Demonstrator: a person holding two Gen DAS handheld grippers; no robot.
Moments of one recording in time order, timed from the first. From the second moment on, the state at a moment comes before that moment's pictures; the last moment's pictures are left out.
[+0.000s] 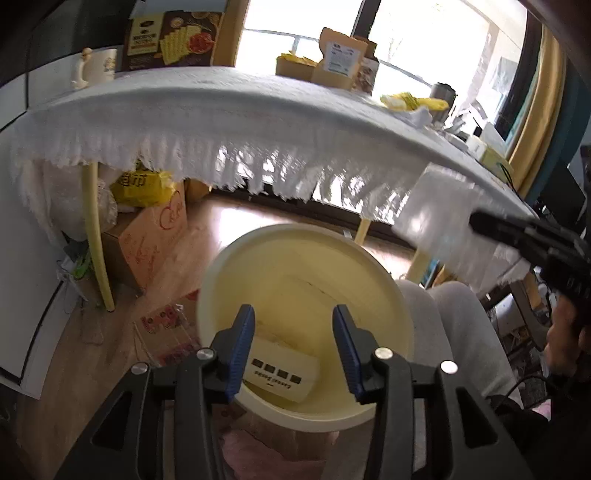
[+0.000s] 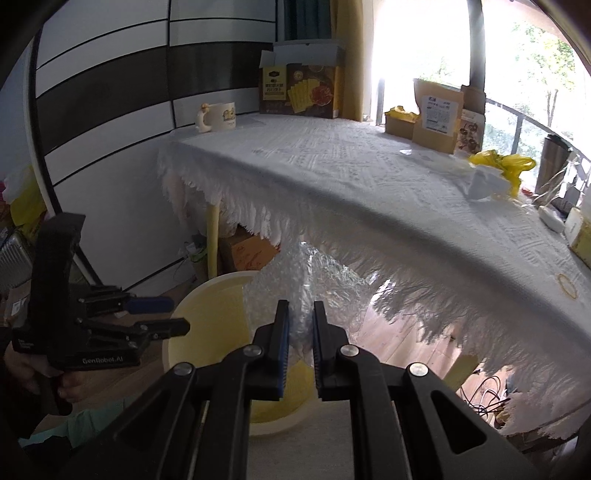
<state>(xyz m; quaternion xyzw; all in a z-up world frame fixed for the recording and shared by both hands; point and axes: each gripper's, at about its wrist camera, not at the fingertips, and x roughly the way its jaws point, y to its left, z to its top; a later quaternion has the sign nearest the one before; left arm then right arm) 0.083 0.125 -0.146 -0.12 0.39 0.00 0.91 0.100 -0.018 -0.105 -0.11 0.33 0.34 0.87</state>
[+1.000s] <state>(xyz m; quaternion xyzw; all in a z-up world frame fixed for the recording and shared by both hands) 0.095 0.153 -0.129 -0.12 0.37 0.06 0.92 0.116 0.000 -0.138 -0.10 0.38 0.38 0.84</state>
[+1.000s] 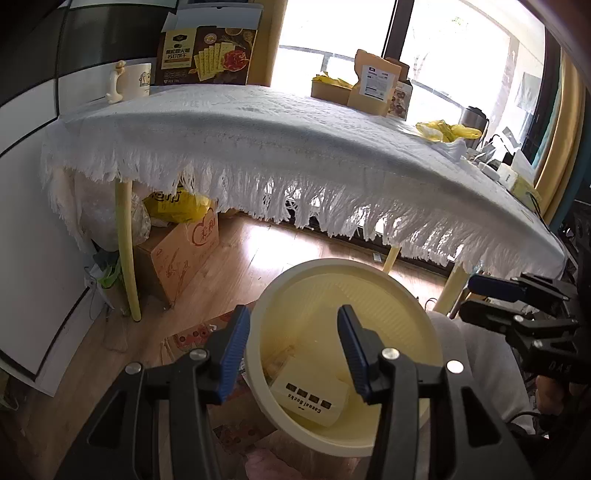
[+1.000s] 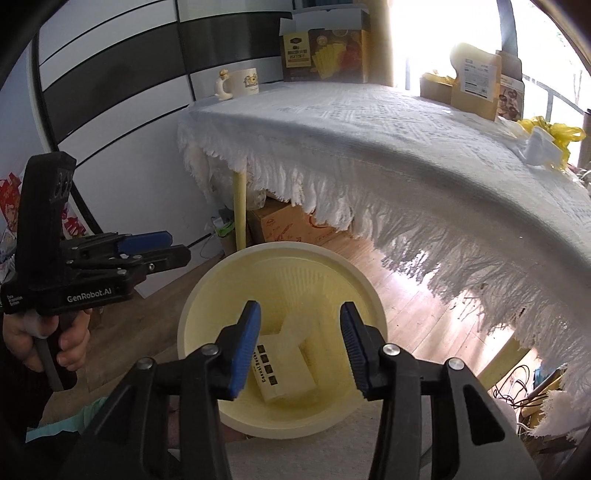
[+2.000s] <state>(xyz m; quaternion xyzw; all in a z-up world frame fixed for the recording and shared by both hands) 0.153 0.081 -0.080 -0.08 0.35 0.02 0.93 0.156 -0.106 -0.090 -0.04 0.35 0.33 0.88</state>
